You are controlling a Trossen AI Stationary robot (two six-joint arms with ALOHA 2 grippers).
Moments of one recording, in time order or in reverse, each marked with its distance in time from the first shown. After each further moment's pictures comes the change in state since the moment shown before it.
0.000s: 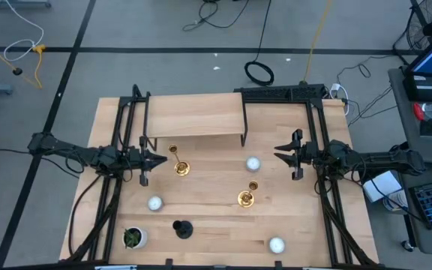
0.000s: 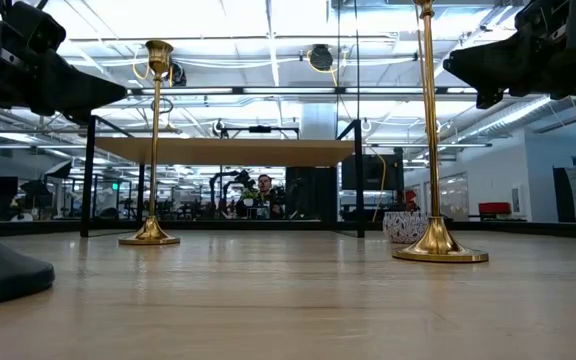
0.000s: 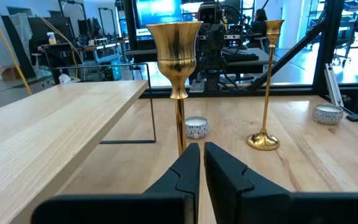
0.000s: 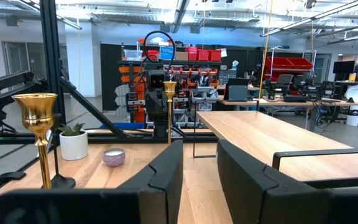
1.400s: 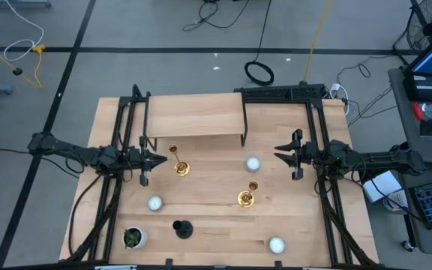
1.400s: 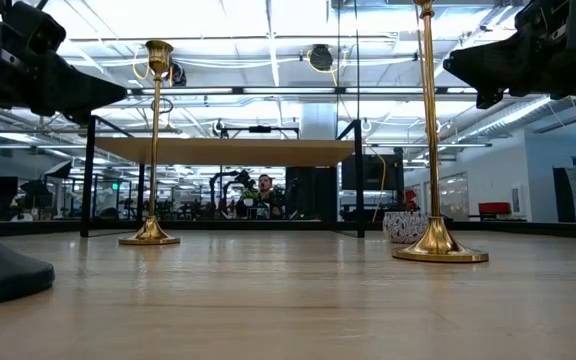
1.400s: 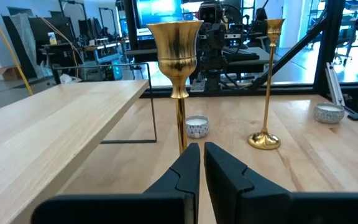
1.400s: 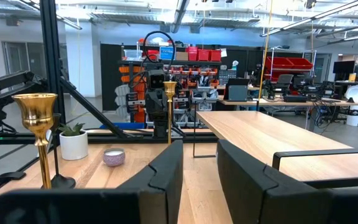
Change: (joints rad) left arm 0.000 0.001 0.000 -0.001 -0.002 0.007; right arm 0.000 0.000 0.000 0.000 0.000 0.000
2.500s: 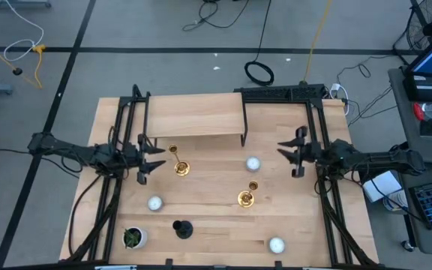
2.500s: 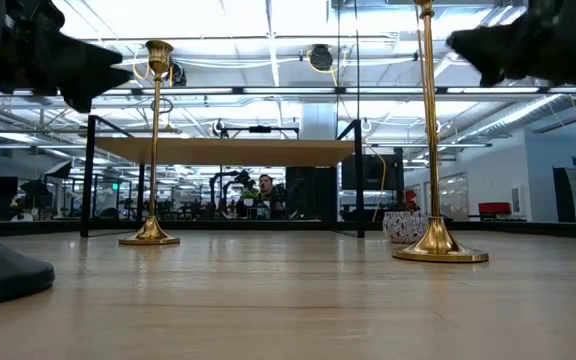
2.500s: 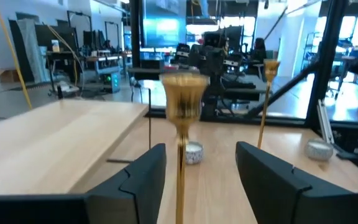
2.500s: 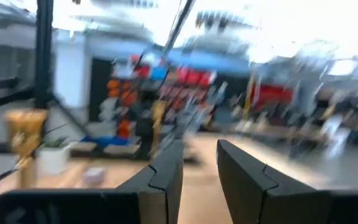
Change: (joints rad) left arm 0.000 0.000 0.041 0.058 -0.005 -0.064; right arm 0.000 0.001 0.000 0.157 0.048 -0.155
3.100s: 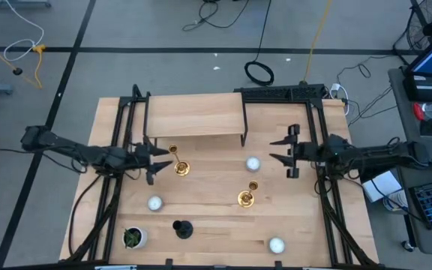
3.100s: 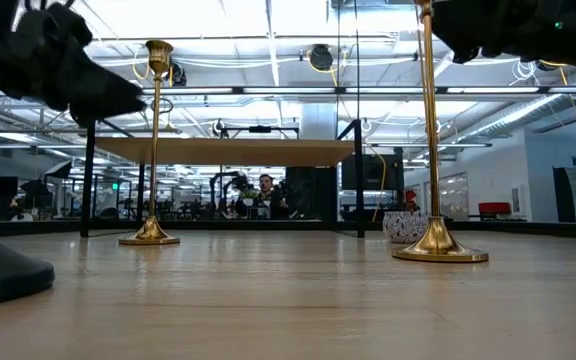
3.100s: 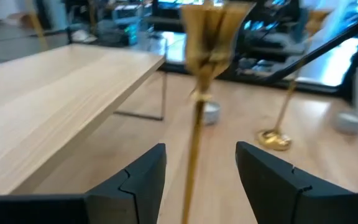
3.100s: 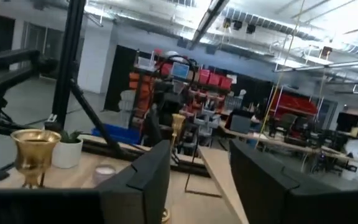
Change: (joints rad) left arm 0.000 0.289 0.072 -0.015 -0.090 -0.147; right arm 0.000 0.298 0.176 0.047 -0.126 -0.053
